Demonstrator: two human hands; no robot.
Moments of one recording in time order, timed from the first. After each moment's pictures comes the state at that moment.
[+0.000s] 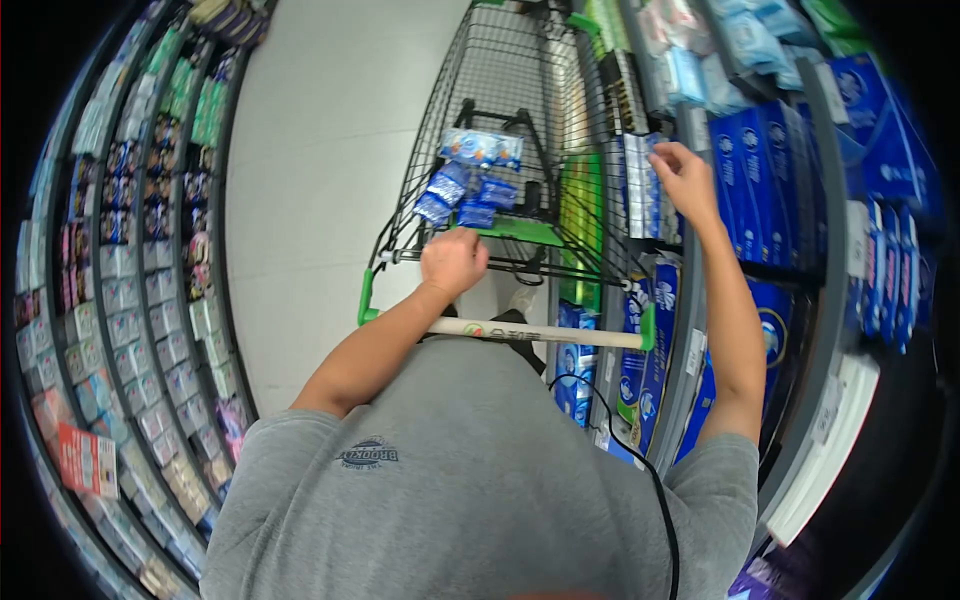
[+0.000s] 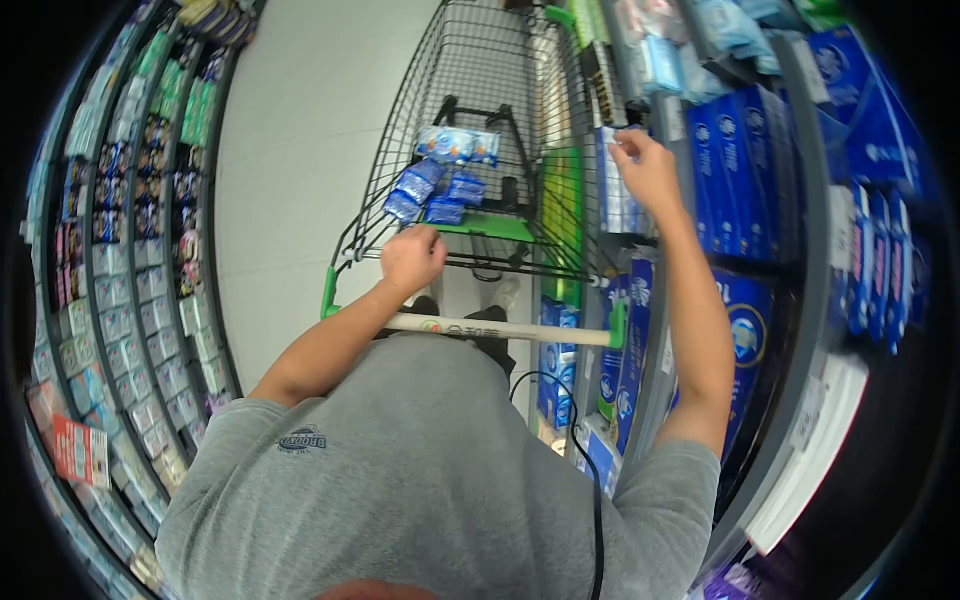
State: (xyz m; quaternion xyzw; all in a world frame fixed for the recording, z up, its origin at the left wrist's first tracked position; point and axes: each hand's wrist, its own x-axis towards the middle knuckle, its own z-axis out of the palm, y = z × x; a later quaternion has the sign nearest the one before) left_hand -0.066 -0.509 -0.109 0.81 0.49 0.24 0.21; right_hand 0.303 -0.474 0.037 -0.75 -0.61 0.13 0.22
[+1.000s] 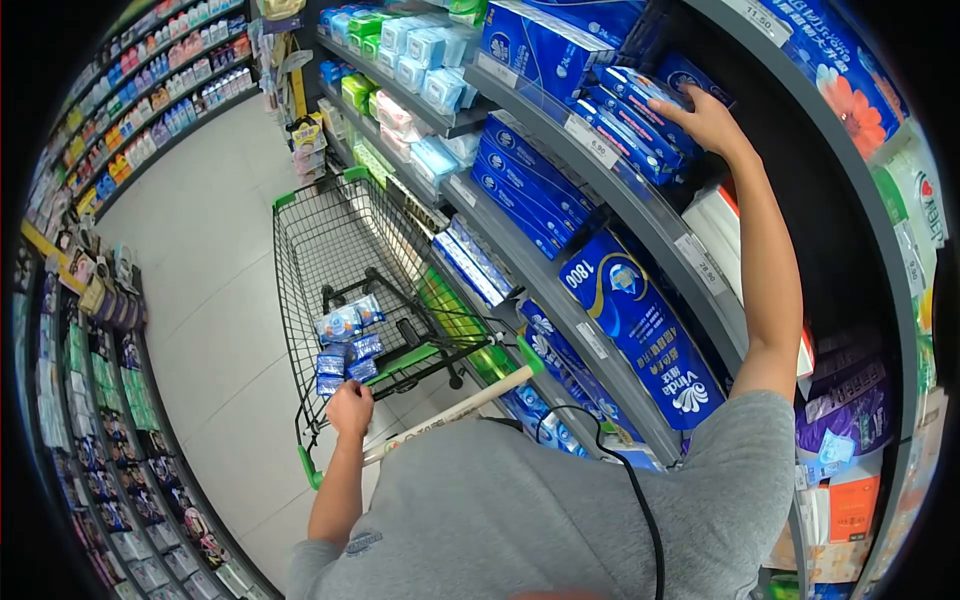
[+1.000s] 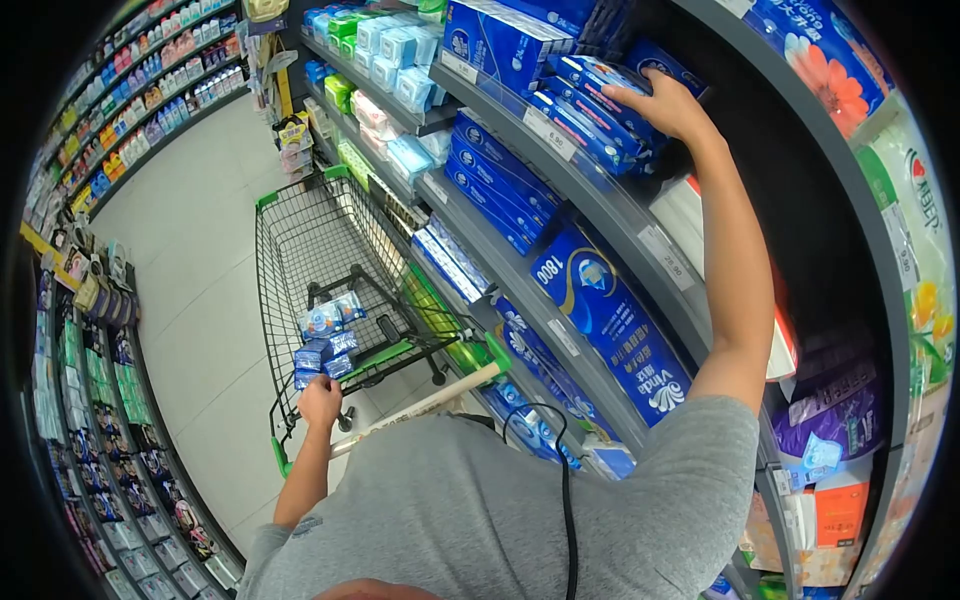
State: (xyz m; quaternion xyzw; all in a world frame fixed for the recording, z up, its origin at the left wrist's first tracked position) left_hand -0.063 -0.486 -0.101 0.80 0.55 0.11 0.23; right_hand 0.435 -0.665 0.377 -0.90 -0.38 -0.19 0.10
